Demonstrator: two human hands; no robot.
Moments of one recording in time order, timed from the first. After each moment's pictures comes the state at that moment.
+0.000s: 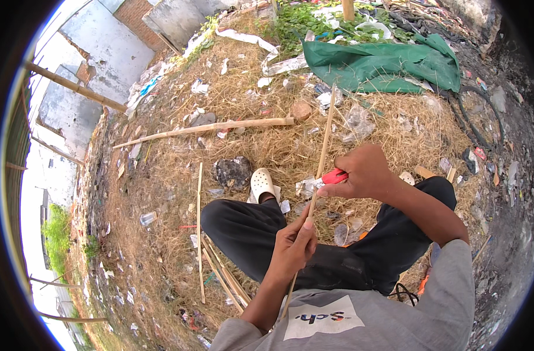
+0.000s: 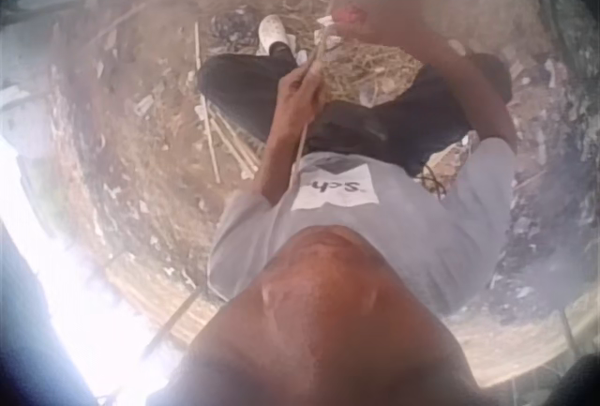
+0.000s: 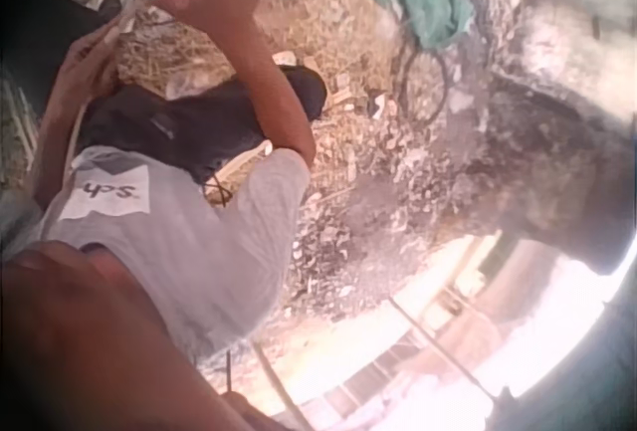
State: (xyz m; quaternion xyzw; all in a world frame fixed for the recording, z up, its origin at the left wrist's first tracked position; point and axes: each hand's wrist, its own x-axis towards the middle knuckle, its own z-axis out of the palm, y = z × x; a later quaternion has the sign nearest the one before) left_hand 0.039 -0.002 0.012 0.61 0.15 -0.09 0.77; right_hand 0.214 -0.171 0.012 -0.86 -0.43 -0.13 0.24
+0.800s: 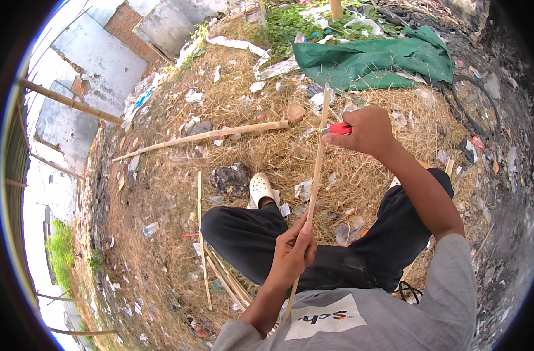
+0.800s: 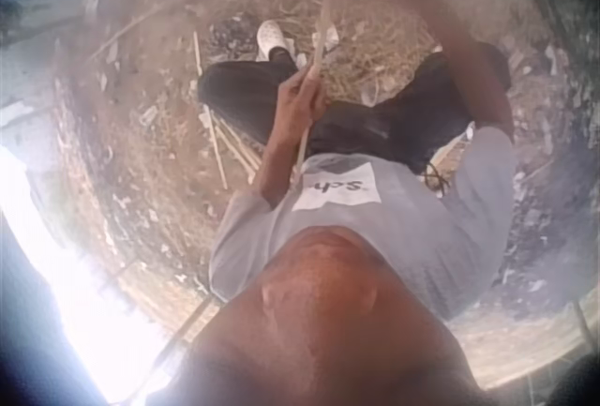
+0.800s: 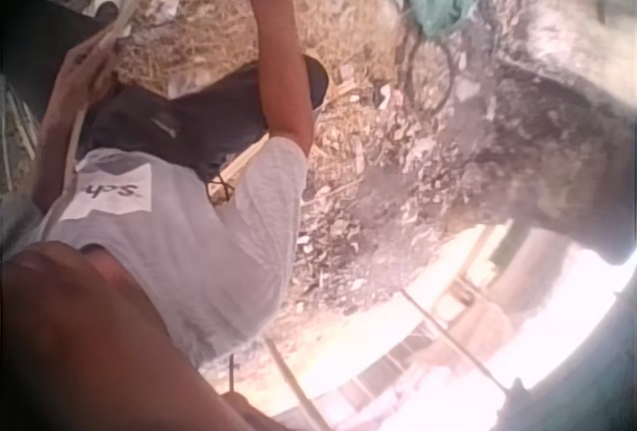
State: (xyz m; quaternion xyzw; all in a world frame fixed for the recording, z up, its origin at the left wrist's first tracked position) left_hand 0.035 -0.001 0.012 0.59 0.11 -0.12 0.79; right_hand 0.279 -0.184 0.007 -0.89 -0.32 -0.25 0.21
